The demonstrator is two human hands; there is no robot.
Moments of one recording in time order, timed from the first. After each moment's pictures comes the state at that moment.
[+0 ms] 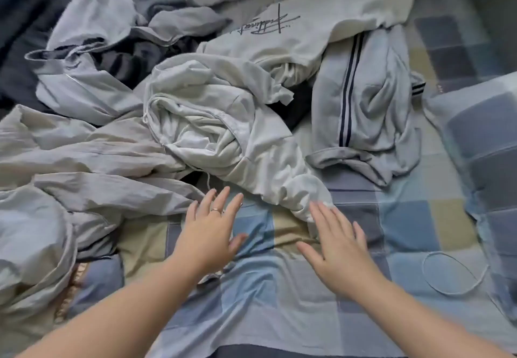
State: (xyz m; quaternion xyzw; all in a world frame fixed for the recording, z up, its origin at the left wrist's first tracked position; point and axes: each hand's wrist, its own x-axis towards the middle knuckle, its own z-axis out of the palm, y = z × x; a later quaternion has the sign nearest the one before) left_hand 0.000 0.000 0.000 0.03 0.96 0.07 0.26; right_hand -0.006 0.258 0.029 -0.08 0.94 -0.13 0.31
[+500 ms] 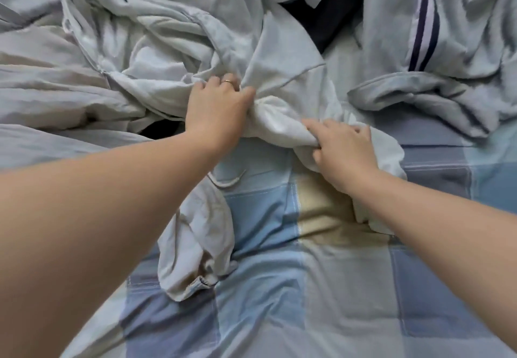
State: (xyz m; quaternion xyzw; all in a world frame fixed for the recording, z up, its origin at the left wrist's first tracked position) left_hand -0.158 -0.013 -0.170 0.09 0.99 -0.05 0.07; right_hand -0.133 0.213 -0.186 -0.13 0.98 -0.06 0.15
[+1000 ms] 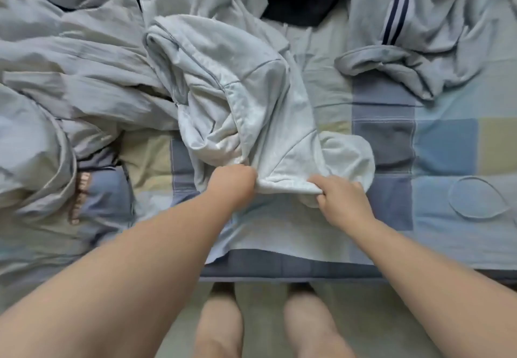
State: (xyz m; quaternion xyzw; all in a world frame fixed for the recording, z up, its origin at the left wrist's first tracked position) left_hand 0.044 0.029 -0.082 0.04 0.90 0.06 0.44; right_hand 0.046 0.266 -0.079 -0.10 0.91 -0.11 0.38
